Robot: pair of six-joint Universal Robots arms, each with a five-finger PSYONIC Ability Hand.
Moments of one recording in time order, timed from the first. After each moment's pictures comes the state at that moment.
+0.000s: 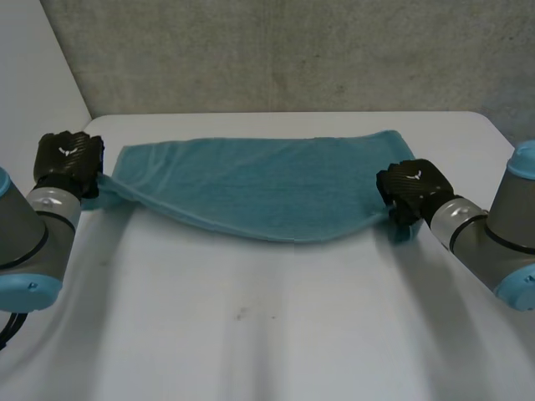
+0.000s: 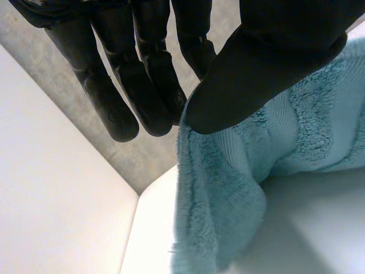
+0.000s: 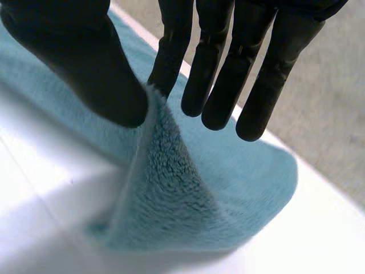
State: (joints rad) left arm 4.57 -1.96 -1.68 3.64 -1.57 3.52; right arm 1.78 -1.02 1.47 -0.19 1.25 2.75; left_hand 1.20 1.22 1.22 1.22 1.04; right_hand 0.88 1.03 1.04 1.04 0.87
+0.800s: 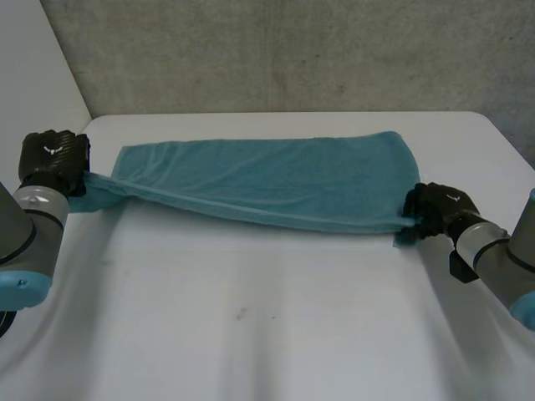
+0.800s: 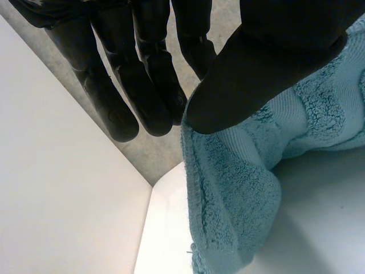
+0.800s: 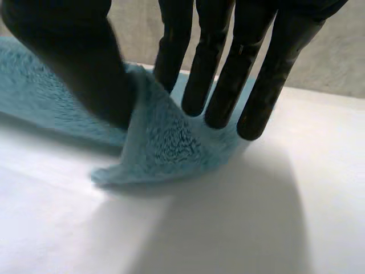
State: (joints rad) left arm 4.61 -1.95 -1.68 3.64 -1.58 3.52; right arm 1.66 -0.97 1.60 -0.33 1.28 3.17; left_hand 1.20 1.22 1.22 1.22 1.04; right_hand 0.70 0.78 0.78 0.78 0.57
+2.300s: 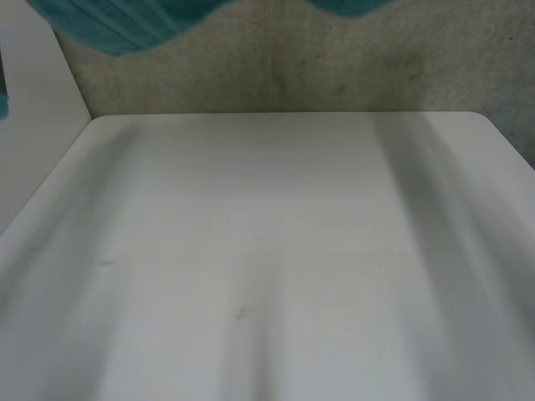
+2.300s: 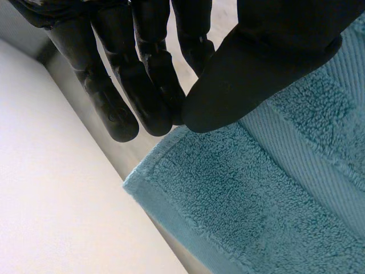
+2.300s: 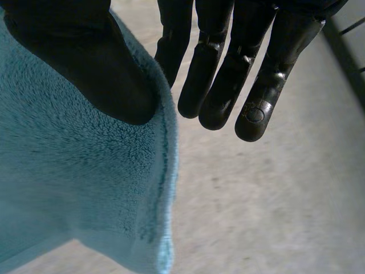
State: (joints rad) left arm 4.54 -1.93 -0.96 3.66 -1.58 3.55; right arm 1.79 -1.27 0.91 -0.38 1.46 2.48; left_hand 1.21 1.22 1.22 1.22 1.04; right_hand 0.98 1.18 1.19 1.19 0.99
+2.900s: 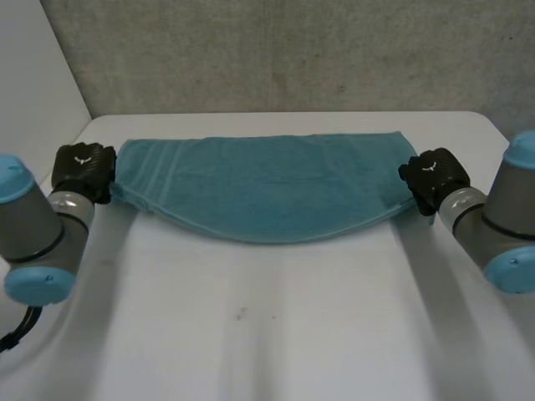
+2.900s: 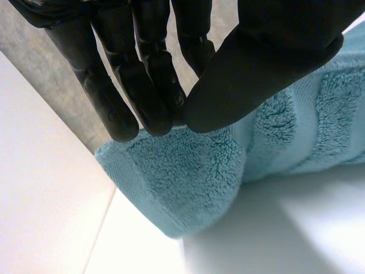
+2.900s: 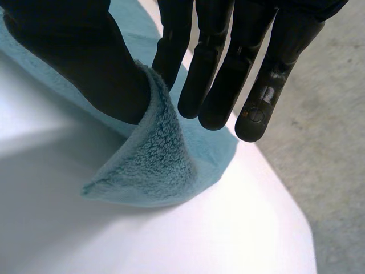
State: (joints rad) left arm 4.56 -2.08 -1.58 3.61 -1.58 3.49; right arm 1.77 -0.95 1.36 -0.16 1.40 2.46; left_hand 1.21 1.22 1.22 1.22 1.04; right_hand 0.98 1.18 1.19 1.19 1.00
